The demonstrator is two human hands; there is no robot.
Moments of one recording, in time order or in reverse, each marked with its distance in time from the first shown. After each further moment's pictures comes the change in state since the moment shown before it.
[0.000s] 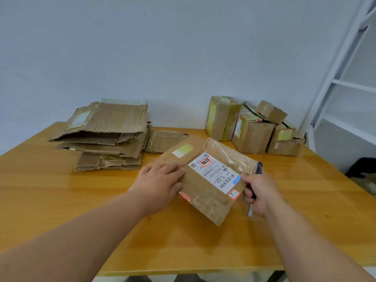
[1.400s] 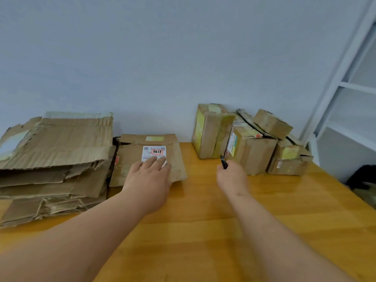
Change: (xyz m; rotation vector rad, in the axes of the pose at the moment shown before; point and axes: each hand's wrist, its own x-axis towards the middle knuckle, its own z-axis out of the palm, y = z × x) left_hand 0.156 -0.009 0.008 0.139 0.036 -0.102; right_hand 0.138 -0.042 0.063 -0.828 0.190 -0.290
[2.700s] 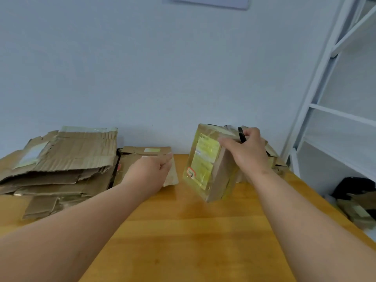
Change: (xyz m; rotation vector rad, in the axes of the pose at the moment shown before) left_hand -0.039 0.025 -0.079 -0.628 0.128 -0.137; right_hand -0.037 -0.039 -0.131 0.351 0.138 -0.225
